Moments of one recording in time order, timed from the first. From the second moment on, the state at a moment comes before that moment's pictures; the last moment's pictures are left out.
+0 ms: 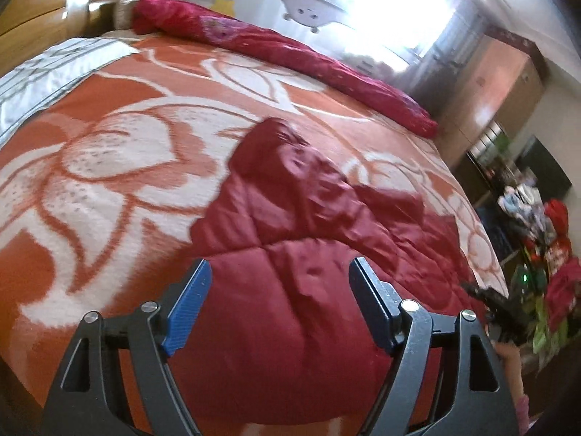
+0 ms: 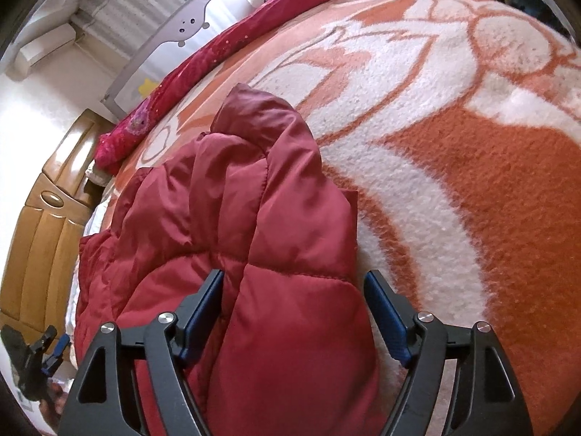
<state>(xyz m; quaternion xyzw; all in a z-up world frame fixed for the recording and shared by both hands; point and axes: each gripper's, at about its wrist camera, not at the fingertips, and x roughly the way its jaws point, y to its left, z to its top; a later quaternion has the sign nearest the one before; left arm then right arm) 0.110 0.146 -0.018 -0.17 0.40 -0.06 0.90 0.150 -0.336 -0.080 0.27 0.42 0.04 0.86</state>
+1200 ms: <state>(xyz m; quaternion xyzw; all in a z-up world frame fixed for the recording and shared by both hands) 0.145 0.063 -0.061 -0.07 0.48 -0.10 0.87 0.175 -0.209 -0.055 0.04 0.43 0.08 0.90</state>
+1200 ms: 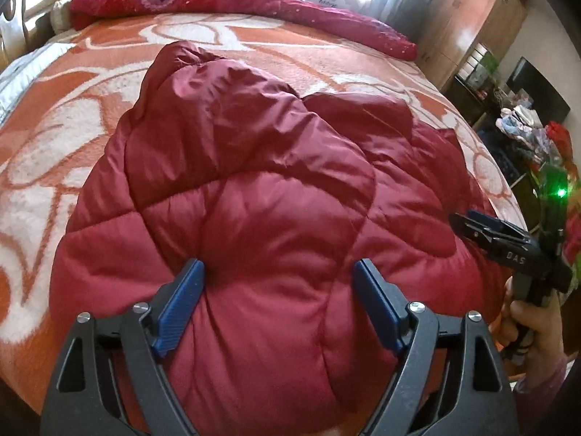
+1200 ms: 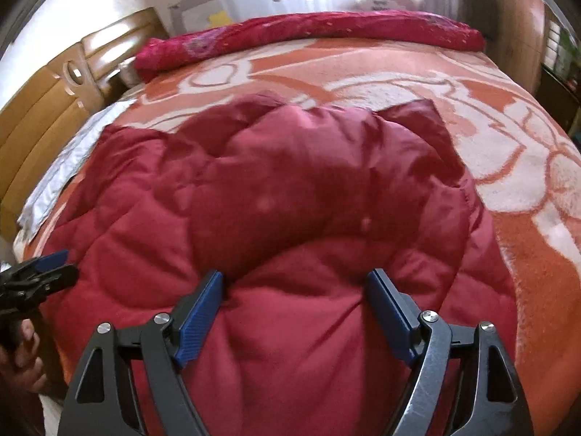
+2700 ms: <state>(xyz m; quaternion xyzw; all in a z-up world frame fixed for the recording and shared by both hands) 0.130 0.040 -0.042 0.01 0.50 -0.02 0.87 0.194 -0.243 -0.058 0.11 0.41 0.05 0.90</state>
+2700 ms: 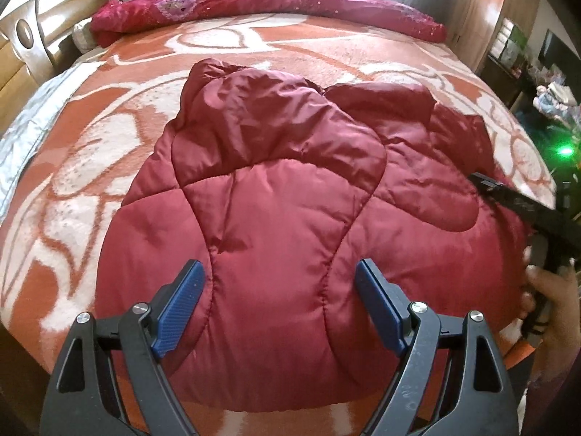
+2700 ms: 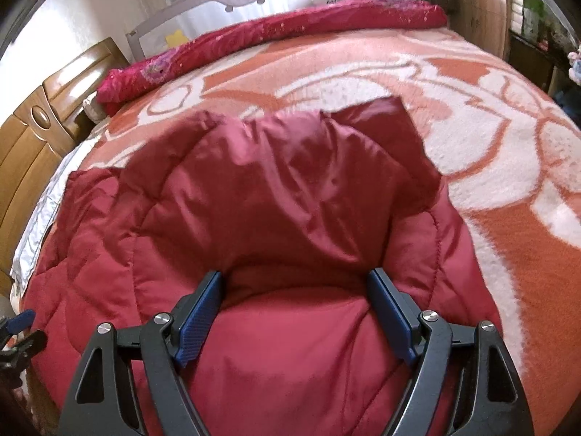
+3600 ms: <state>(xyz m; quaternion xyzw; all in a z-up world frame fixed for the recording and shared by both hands) 0.100 0.021 -0.033 -0.01 0.47 -0.08 0.88 0.114 -0.223 -0.067 0.06 0.41 0.07 0.91</state>
